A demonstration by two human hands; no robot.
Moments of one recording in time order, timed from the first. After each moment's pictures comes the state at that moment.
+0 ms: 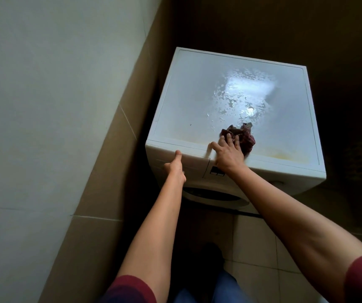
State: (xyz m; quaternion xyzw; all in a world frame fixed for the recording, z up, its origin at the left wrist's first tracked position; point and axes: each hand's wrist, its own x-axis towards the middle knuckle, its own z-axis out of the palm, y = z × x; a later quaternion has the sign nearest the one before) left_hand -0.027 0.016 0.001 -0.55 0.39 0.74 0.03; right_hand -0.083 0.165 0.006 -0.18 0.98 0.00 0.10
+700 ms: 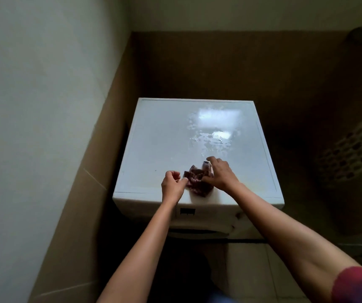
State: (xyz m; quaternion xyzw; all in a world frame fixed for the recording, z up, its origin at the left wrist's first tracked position) left_hand -0.091 0.087 0.055 -0.25 0.79 0.56 0.07; right_hand -0.142 0.258 0.065 -0.07 0.97 -0.20 0.15
